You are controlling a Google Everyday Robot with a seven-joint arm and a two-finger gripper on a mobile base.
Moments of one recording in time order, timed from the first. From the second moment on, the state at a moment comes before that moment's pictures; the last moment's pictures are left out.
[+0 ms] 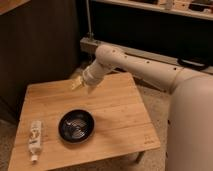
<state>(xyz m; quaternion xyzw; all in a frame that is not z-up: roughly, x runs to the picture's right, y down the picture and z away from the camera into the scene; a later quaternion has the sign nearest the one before) -0.137 -0.003 0.742 -0.46 -0.07 0.60 0.65</state>
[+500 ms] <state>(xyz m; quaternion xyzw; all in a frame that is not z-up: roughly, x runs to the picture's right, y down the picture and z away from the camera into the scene) -0.176 0.024 0.761 -0.52 -0.12 0.57 0.62</state>
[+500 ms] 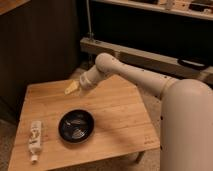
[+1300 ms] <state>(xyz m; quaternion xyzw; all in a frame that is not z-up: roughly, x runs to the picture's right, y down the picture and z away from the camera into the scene) -0.250 0.071 0.733 -0.51 -0.16 0.60 0.60</state>
